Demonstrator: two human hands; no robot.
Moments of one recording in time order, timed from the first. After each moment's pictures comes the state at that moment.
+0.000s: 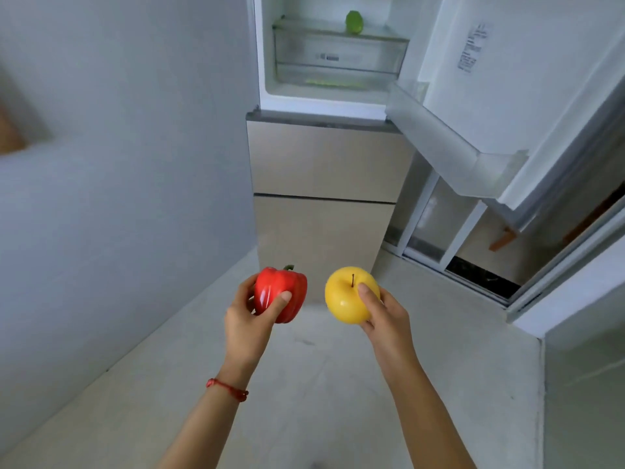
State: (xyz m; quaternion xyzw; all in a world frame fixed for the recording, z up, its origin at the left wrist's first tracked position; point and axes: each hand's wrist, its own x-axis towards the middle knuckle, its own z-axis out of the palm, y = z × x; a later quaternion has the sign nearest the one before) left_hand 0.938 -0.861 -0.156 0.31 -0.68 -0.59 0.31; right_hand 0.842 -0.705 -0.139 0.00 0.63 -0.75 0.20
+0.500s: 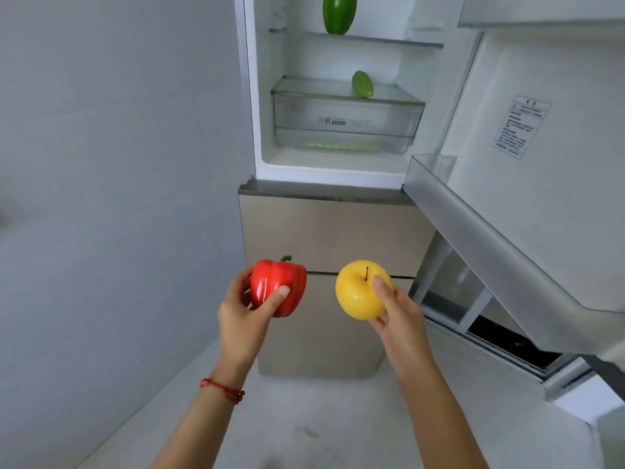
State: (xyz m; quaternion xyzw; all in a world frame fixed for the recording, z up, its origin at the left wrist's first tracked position) left_hand 0.739 -1.000 -0.096 0.27 -0.68 -0.58 0.37; right_hand 0.636 -0.835 -0.079 -0.02 0.59 -0.79 0.18
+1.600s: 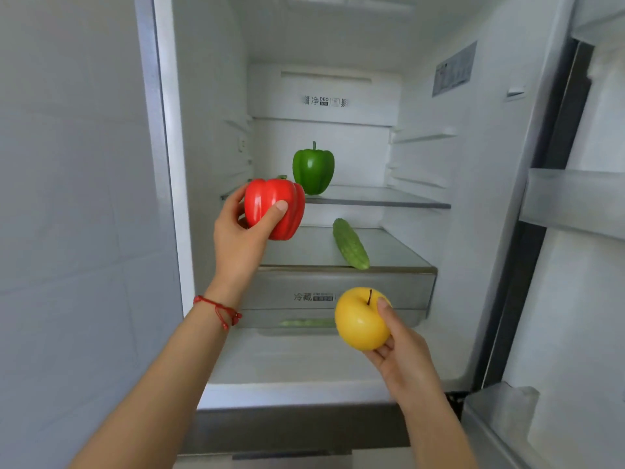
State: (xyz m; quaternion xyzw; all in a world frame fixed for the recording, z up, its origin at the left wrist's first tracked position) left_hand 0.355 -1.212 0.147 0.05 -0.64 -0.56 0.53; right_hand 0.304 -1.019 0.050 -0.04 0.50 -0.85 0.15
